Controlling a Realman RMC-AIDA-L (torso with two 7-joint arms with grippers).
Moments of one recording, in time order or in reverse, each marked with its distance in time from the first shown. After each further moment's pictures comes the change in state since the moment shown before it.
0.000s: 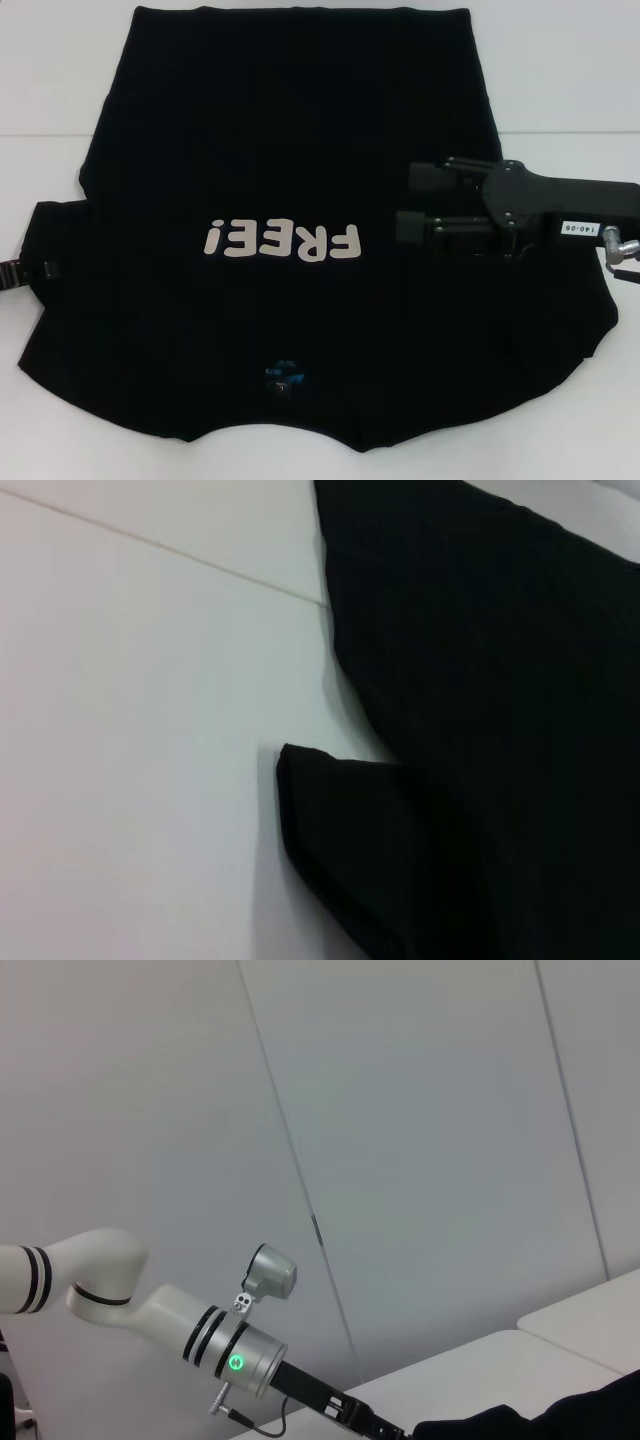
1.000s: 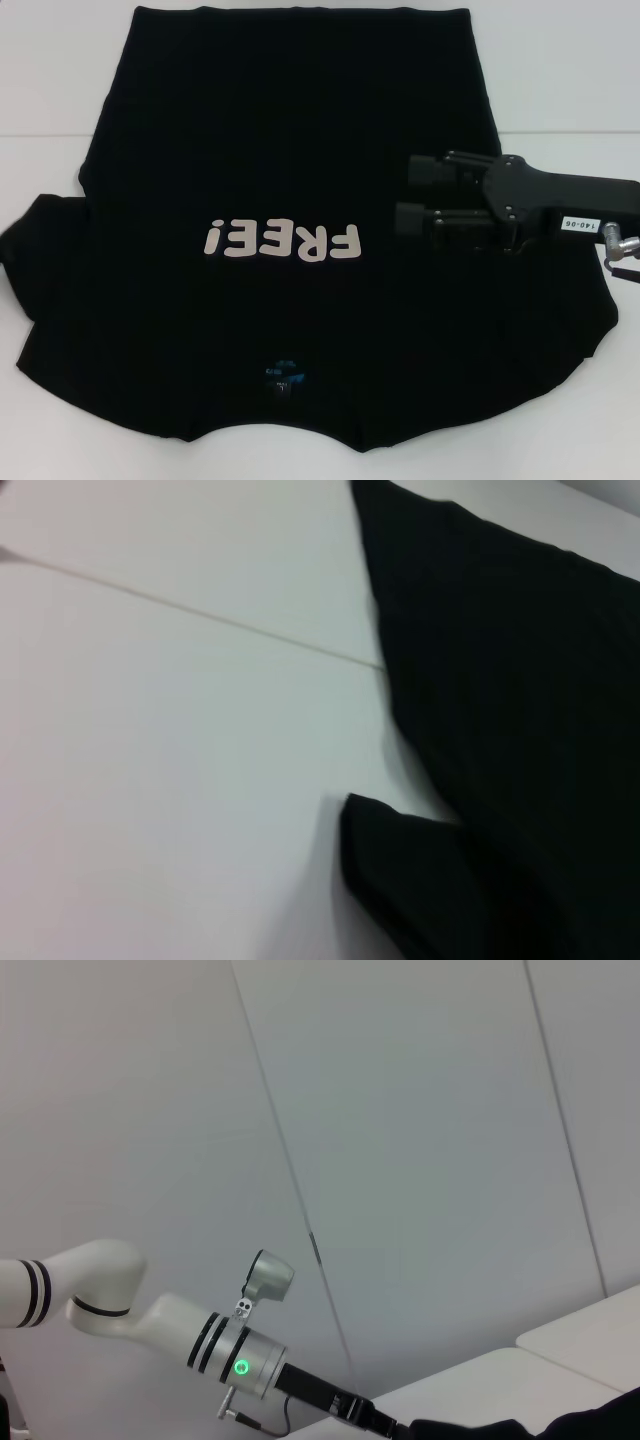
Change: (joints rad) left arm -0.003 0.006 -0.008 0.034 0.003 -0.068 -0.002; right arm -0.006 0.008 0.000 0.003 0.026 0.001 -0.002
